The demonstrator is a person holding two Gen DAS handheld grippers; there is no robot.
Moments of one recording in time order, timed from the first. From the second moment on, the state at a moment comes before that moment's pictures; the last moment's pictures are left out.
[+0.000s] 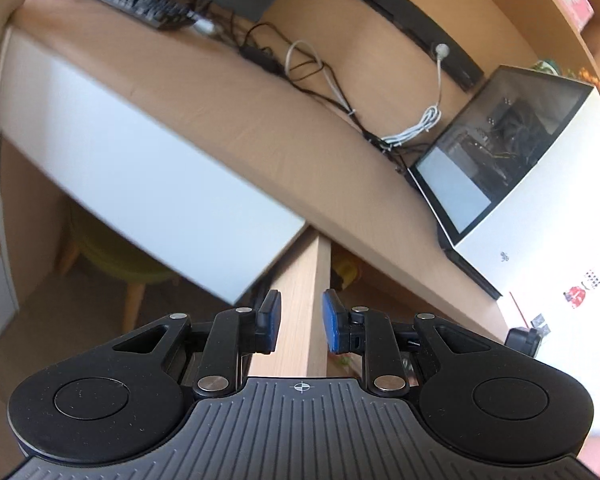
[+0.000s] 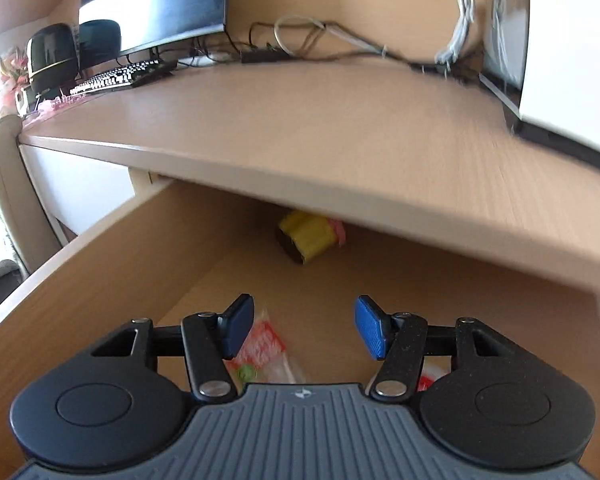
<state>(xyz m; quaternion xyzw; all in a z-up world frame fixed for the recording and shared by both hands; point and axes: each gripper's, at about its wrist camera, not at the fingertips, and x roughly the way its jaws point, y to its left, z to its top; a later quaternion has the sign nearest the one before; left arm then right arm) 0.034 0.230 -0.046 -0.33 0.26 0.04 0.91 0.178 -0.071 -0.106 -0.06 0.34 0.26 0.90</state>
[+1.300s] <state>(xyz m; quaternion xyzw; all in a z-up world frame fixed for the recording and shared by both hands) 0.036 0.240 -0.059 -0.35 0.25 0.03 0.90 0.261 -0.007 -0.135 0.00 0.37 0.20 0.91</state>
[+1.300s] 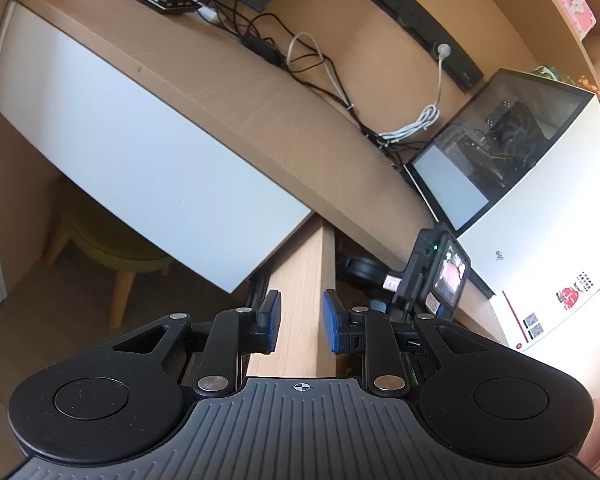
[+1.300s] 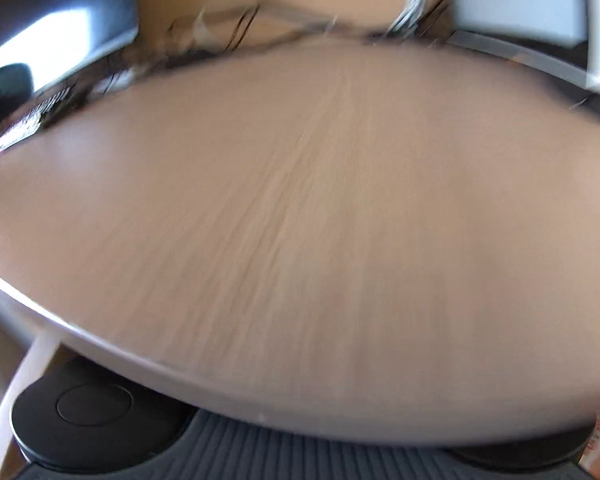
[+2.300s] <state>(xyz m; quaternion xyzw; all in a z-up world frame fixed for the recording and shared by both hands) 0.060 0.160 0.043 -0.29 0.35 -0.09 0.88 0.029 -0.093 -0.011 -0.15 0.33 0.02 0.93</state>
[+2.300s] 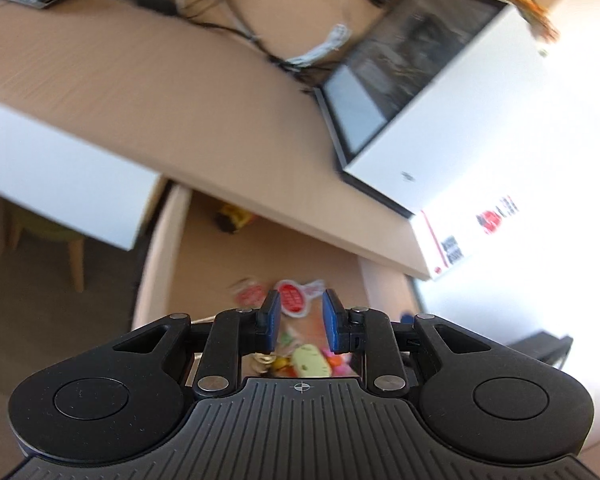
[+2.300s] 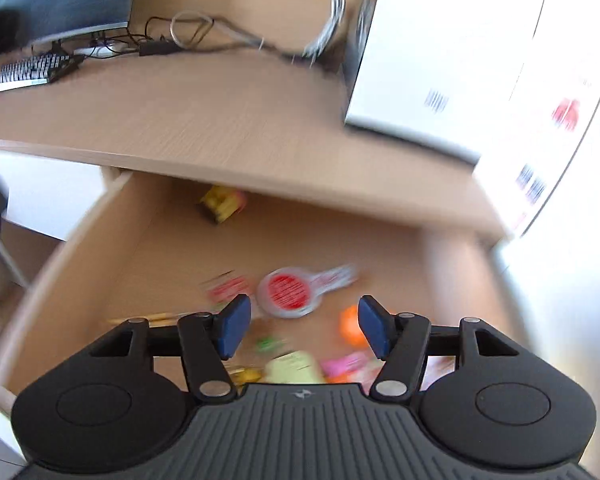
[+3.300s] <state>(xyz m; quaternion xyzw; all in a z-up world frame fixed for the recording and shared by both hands) 0.066 0.123 0.053 -0.30 0.34 -0.02 0.89 0.143 -0.076 -0.086 -0.12 0.46 0.23 0.85</state>
